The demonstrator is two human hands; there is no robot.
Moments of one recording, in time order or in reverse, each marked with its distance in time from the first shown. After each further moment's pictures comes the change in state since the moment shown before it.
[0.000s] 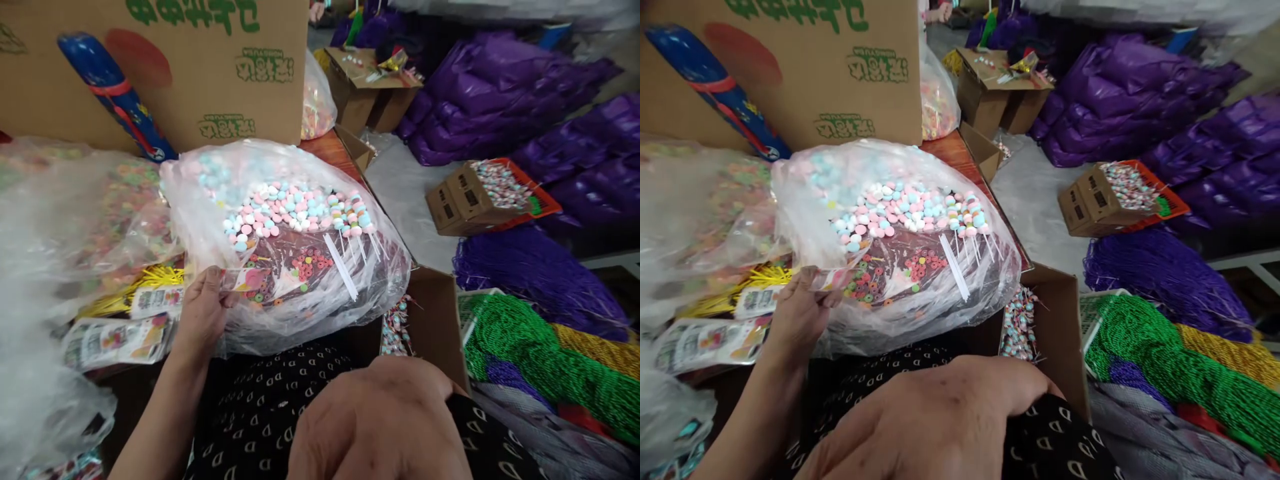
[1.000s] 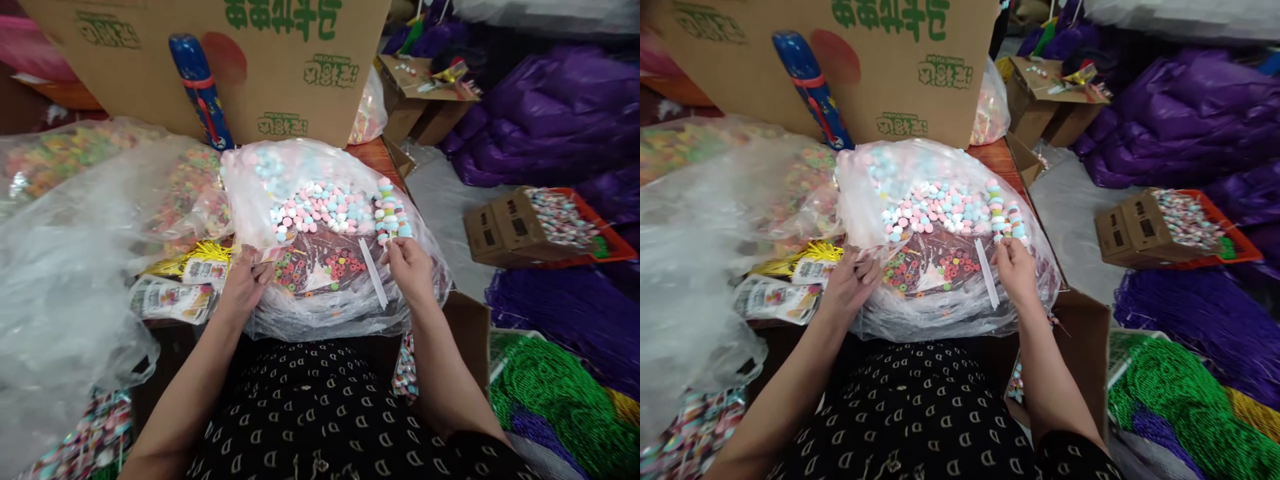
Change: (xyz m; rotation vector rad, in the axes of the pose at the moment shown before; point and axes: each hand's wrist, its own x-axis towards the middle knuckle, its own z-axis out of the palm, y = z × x) left_hand 0.014 -0.011 -0.013 -0.411 -0.101 -0.137; right_hand -0.021 0.163 -0.057 -0.500 0.759 0.743
